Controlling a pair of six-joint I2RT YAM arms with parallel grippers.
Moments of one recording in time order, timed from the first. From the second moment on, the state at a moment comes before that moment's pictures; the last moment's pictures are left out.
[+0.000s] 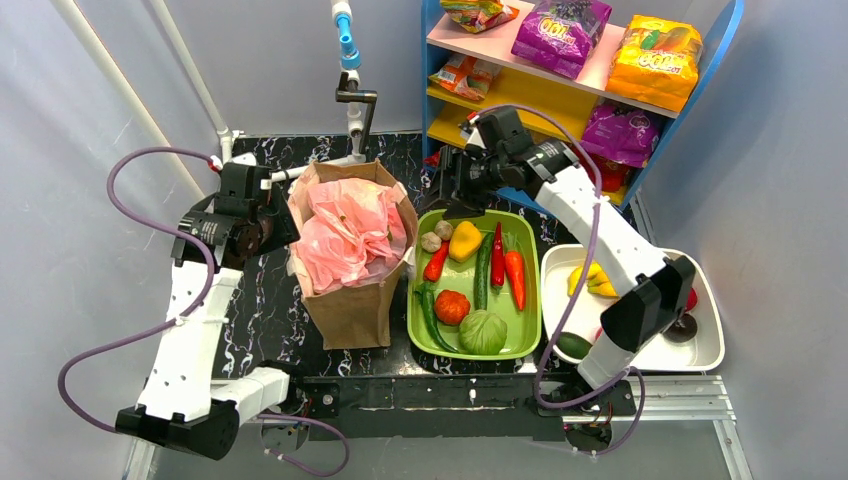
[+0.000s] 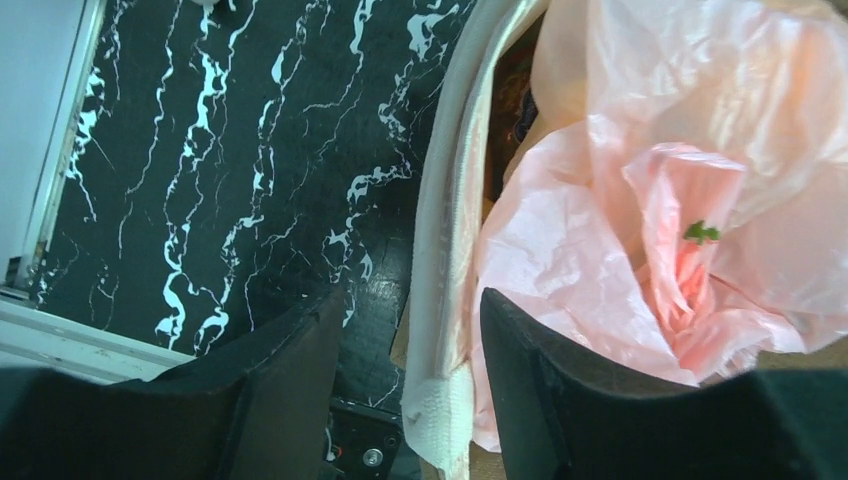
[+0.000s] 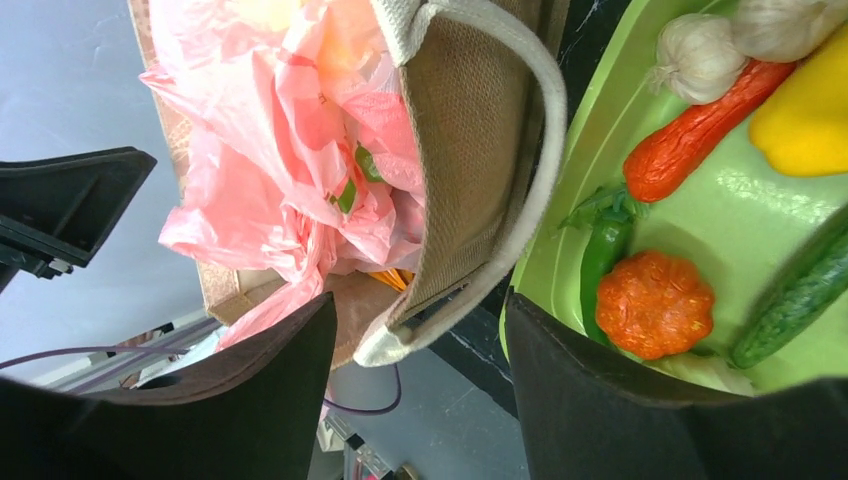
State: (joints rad) left arm -0.22 1.10 1.51 -1.31 -0.31 -0.47; right arm 0.61 1.63 1.76 -0.93 -0.46 0.73
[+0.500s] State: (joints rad) left arm -0.17 1.00 1.25 -1.13 -0.27 -0.49; right arm 0.71 1.86 1.88 -0.99 -0.49 0.70
